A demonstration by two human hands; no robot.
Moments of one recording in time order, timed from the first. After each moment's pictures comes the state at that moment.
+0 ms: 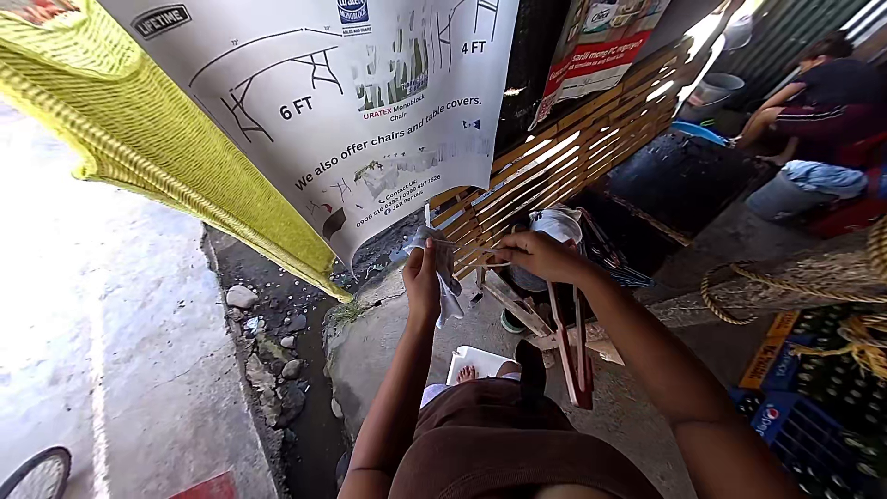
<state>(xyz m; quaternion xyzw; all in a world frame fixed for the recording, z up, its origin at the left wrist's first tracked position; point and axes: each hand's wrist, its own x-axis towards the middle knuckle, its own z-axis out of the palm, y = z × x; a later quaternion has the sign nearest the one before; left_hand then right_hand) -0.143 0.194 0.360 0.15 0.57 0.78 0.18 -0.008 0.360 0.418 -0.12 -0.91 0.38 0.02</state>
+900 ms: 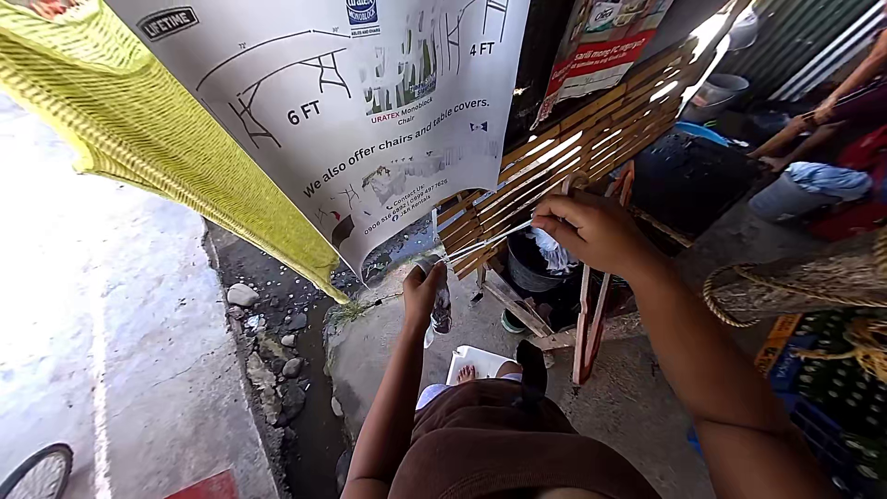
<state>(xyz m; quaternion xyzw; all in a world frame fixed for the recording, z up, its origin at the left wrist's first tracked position) -0.157 0.178 0.318 0.14 0.65 0.70 0.26 0.019 0.375 0.468 -0.04 -0.95 0.15 0.27</state>
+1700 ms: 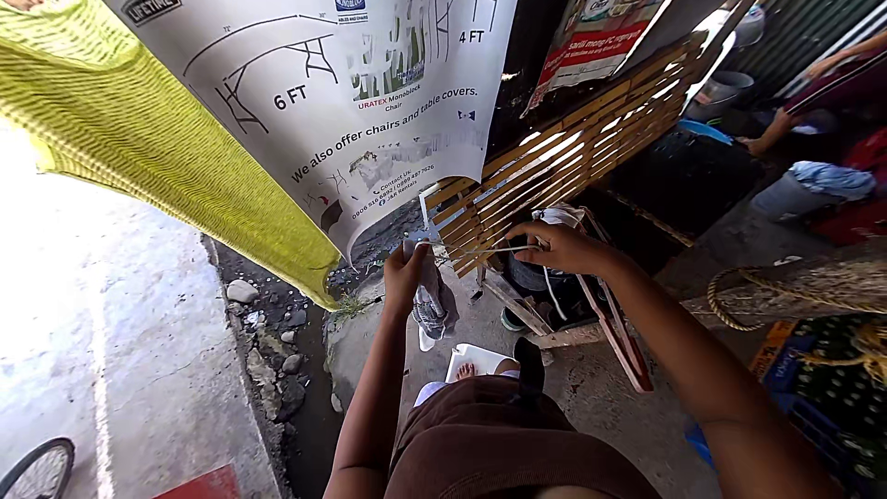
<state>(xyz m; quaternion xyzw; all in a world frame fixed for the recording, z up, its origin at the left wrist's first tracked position) -0.186 0.175 0.354 0.17 0.68 0.68 0.22 0.003 0.407 0.404 -0.08 -0.93 0.36 0.01</state>
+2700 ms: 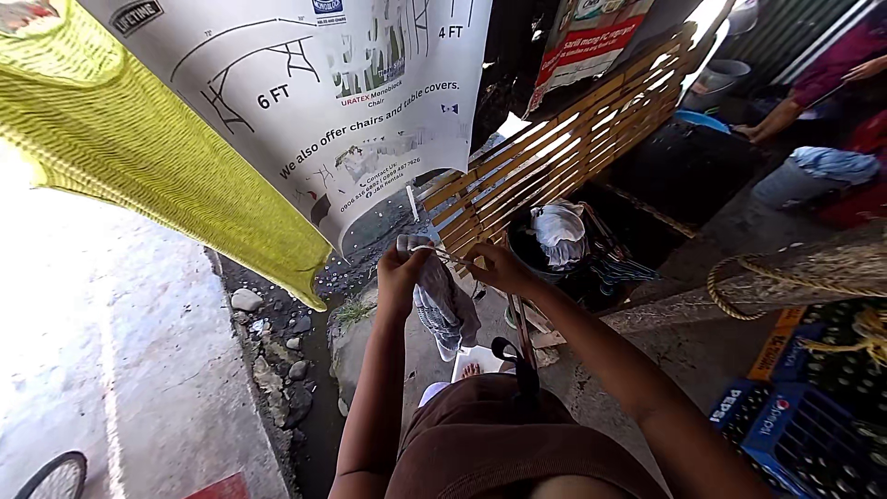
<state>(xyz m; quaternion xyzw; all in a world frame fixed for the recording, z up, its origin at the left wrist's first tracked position) -0.175 0.170 0.385 0.20 0.62 0.72 0.24 -0.043 0.344 0.334 -0.10 -0.88 0.45 0.11</state>
